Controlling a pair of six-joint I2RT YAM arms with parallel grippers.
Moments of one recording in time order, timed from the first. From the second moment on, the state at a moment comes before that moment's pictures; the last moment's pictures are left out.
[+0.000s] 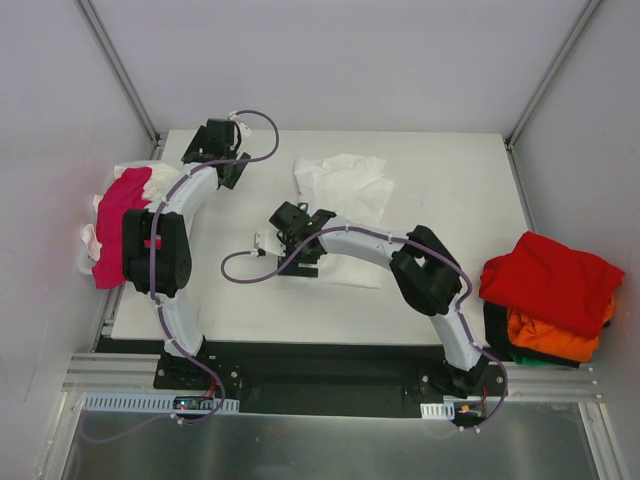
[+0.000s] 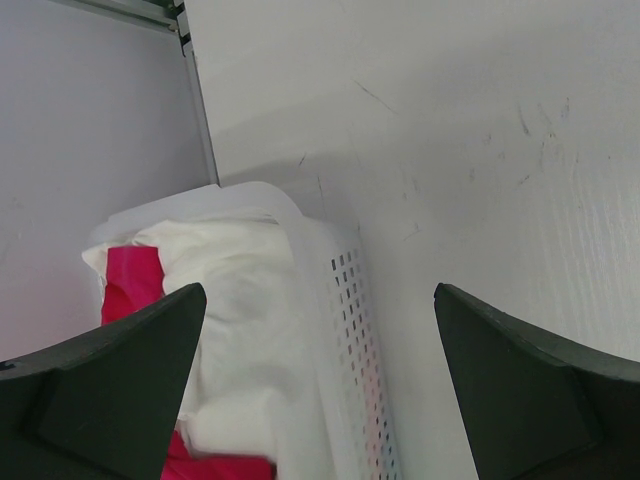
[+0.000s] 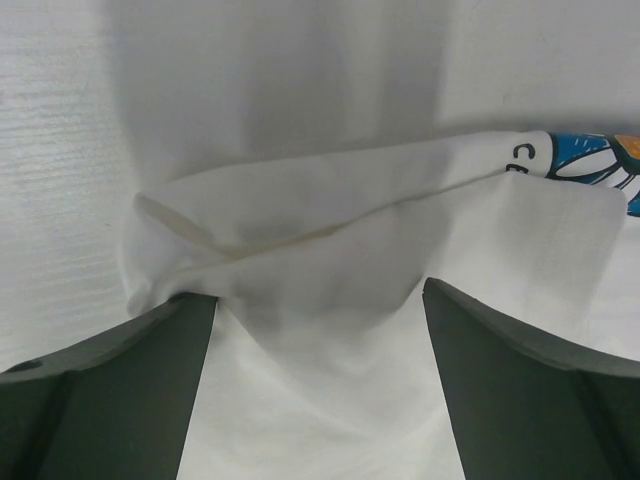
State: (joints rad) left arm -0.14 1.88 1.51 -0.36 -0.40 0.50; right arm 0.98 2.15 1.68 -0.70 0.08 -0.67
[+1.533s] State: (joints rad) left arm -0.29 1.77 1.29 -0.36 -0.27 0.48; right arm 1.07 1.83 1.21 -0.66 0.33 -0.57
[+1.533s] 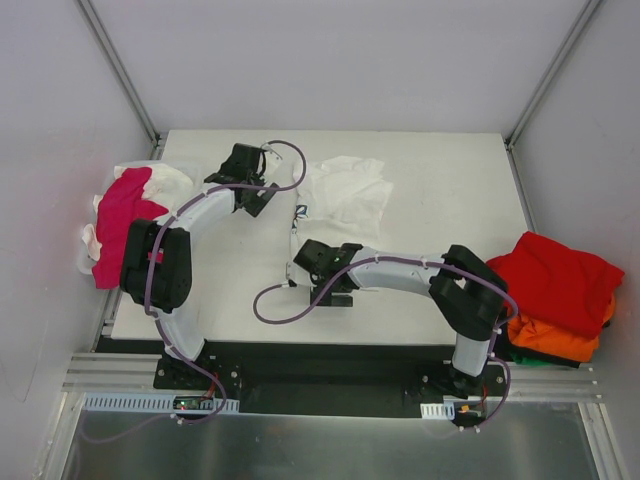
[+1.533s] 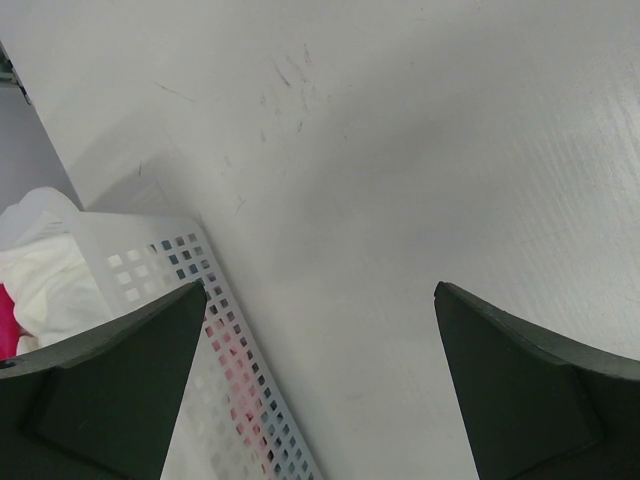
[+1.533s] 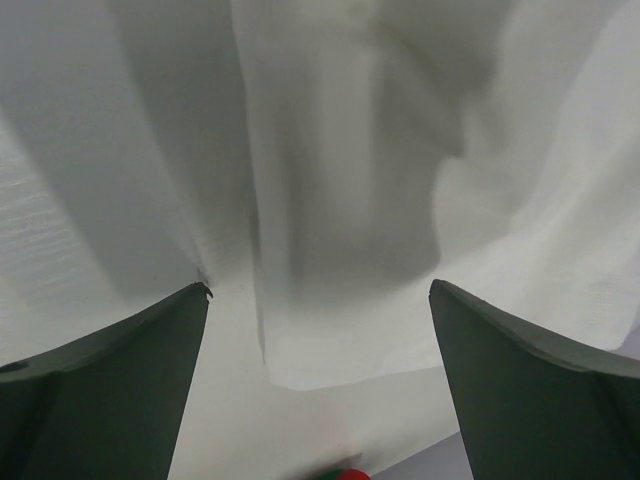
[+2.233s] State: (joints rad) left arm -0.31 1.75 1.27 -0.37 -0.30 0.49; right arm 0.94 1.89 1.26 -0.62 0.24 -0.64
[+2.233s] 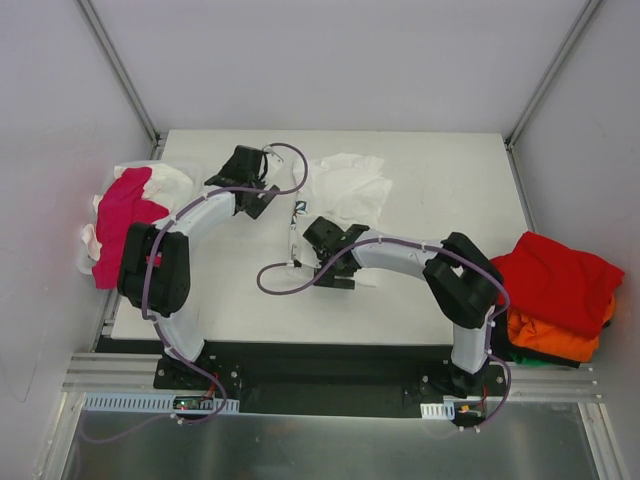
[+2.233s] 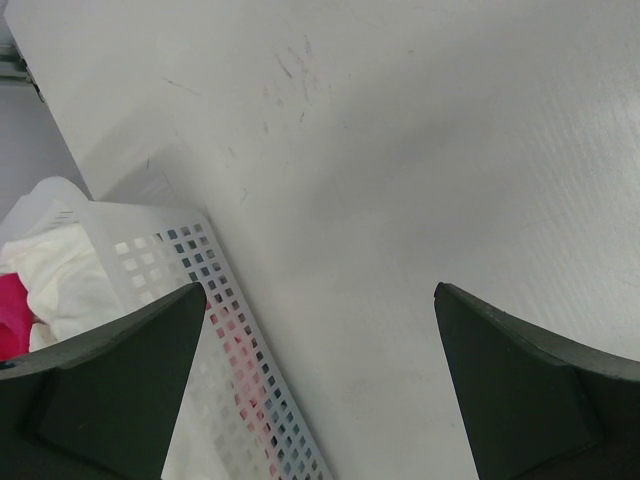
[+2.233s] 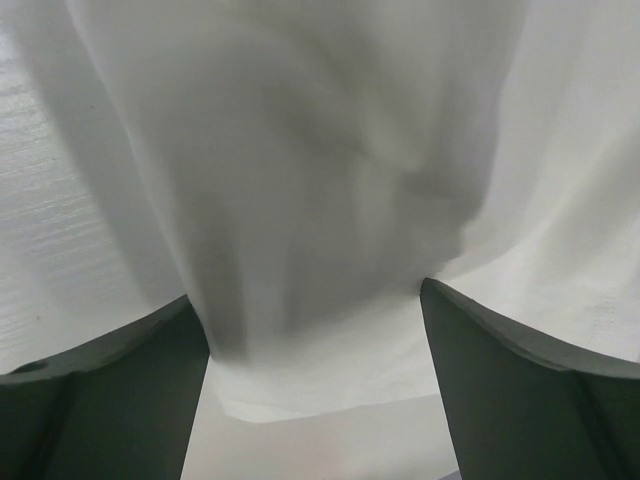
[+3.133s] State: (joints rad) left arm -0.31 1.68 1.23 -0.37 -0.35 0.51; right arm 0.98 1.88 1.24 -0.64 0.04 -0.63
